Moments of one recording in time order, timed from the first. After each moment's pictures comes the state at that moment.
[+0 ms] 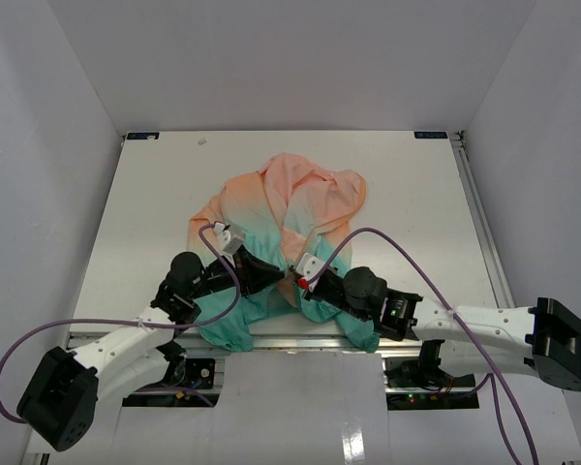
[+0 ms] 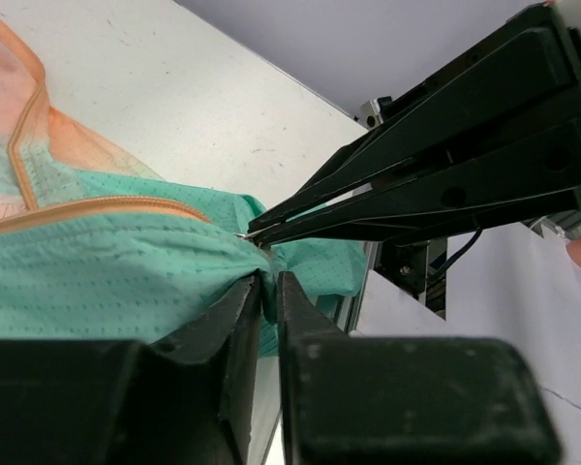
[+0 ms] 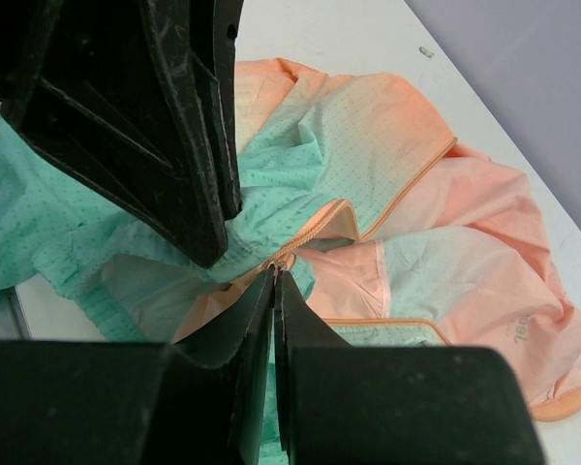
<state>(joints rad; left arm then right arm) -0.59 0.88 0.28 0.65 0.65 -0.45 1.23 1.07 0.53 0.41 0.22 -0.35</state>
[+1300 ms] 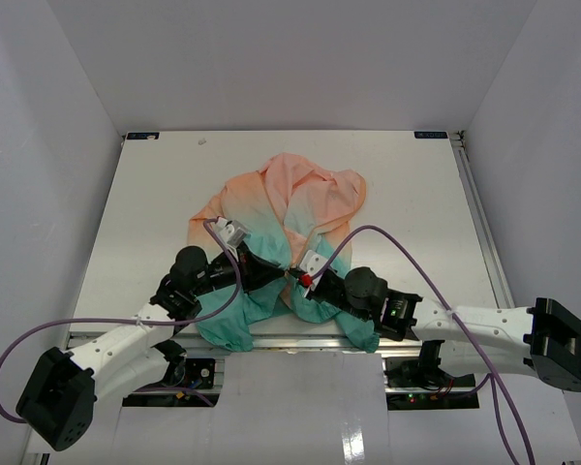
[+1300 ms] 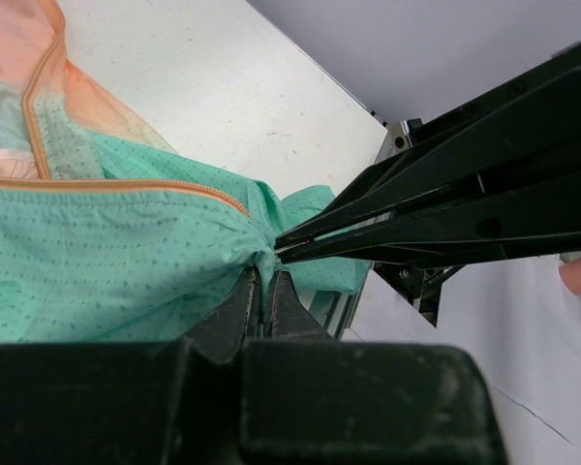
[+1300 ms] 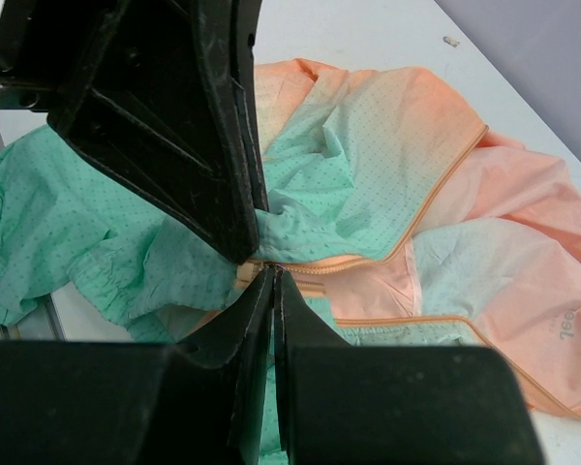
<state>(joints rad) -0.60 0.90 0.33 0.51 0.59 -0.49 1.22 1.07 0.51 0.43 0.19 -0.27</state>
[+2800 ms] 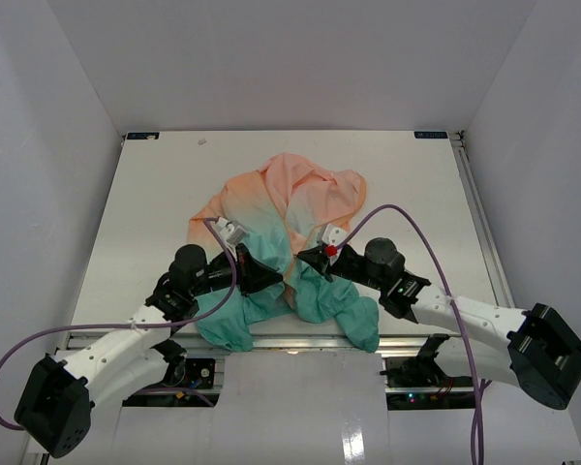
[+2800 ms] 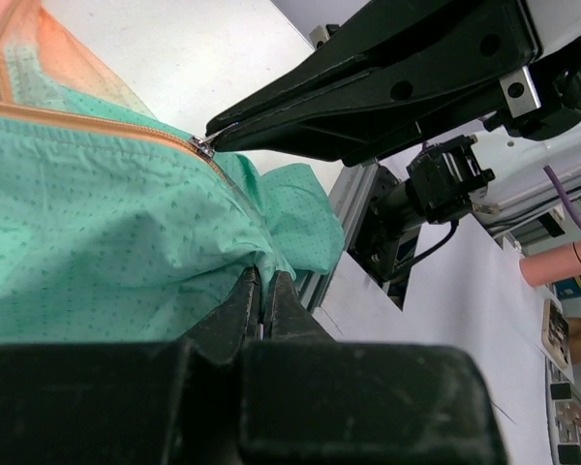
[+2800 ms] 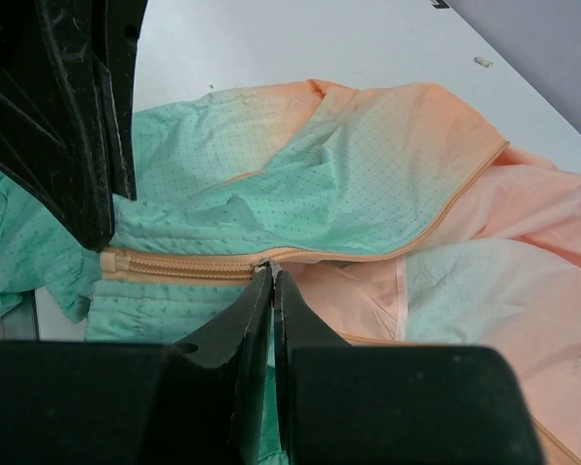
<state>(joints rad) -0.60 0.85 0.36 0.37 0.63 -0.55 0.86 1.11 0.47 0.55 -0.30 -0.22</state>
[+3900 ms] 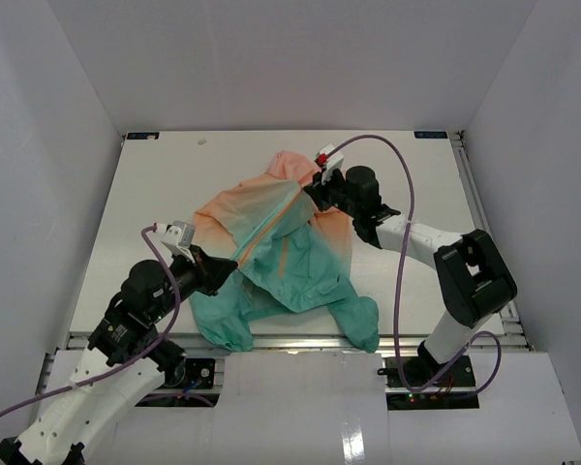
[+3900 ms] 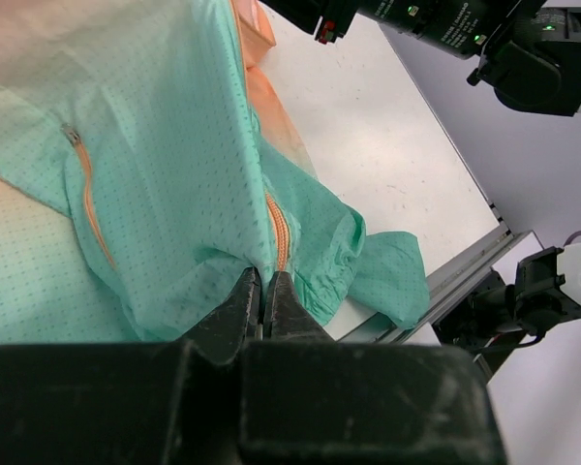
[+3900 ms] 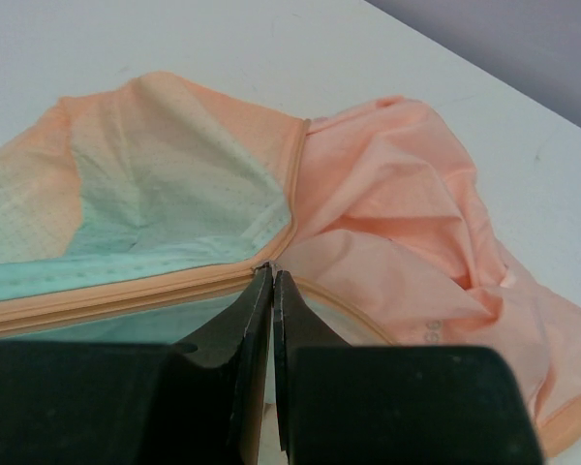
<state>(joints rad) -0.60 0.40 0.60 -0.38 0.11 -0.50 0.57 1.66 1.00 0.47 -0.23 -0.06</state>
